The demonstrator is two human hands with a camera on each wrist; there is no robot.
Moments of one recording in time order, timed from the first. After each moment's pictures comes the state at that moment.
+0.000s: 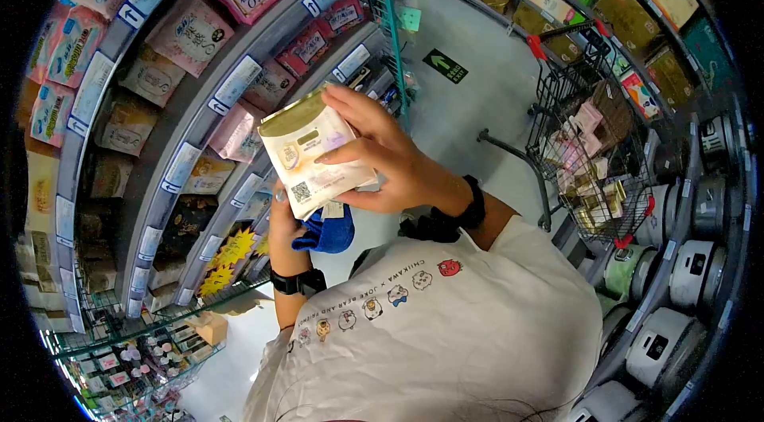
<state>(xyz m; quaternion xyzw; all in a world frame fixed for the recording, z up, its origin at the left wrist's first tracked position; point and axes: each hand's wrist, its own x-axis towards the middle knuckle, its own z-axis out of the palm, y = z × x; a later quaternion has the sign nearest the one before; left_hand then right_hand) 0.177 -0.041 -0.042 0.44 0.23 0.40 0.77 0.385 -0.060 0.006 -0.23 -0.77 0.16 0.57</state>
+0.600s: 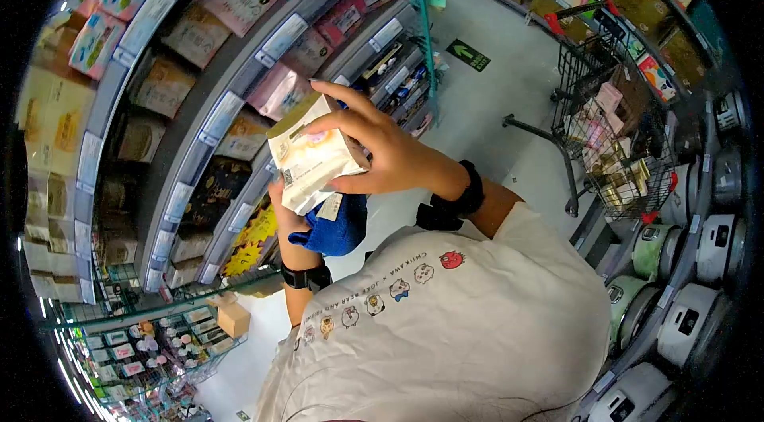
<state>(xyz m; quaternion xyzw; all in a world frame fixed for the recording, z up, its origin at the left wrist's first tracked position) 0.103 -0.087 -0.029 0.31 0.30 0.47 0.77 0.302 -0.091 0.010 -0.28 -0.76 0.22 0.54</state>
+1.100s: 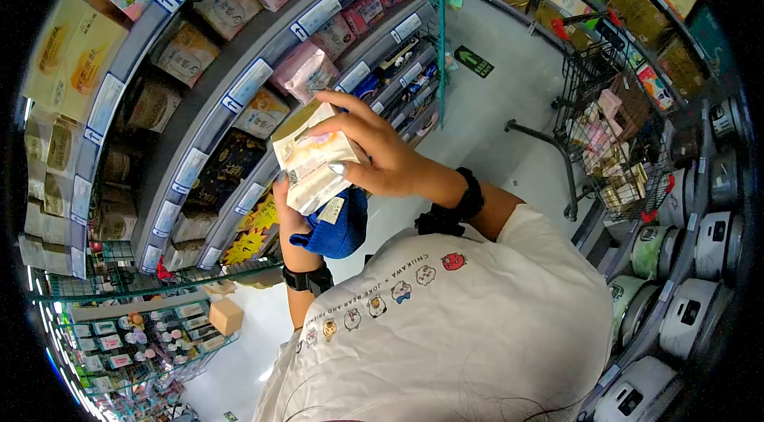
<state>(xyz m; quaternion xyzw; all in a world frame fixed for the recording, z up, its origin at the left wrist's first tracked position) 0.048 -0.118 -0.032 0.27 0.24 0.47 0.80 0.243 -0.112 0.003 -0.25 -0.76 0.23 0.54</state>
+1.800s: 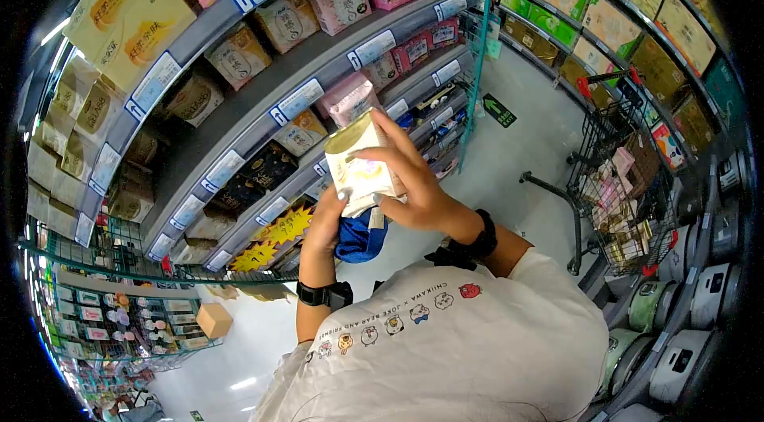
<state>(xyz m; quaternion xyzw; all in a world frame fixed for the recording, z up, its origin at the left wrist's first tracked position) 0.038 -0.100 -0.031 0.49 0.30 0.42 0.70 0.229 -0.108 0.006 -0.27 -0.76 0.22 0.55</state>
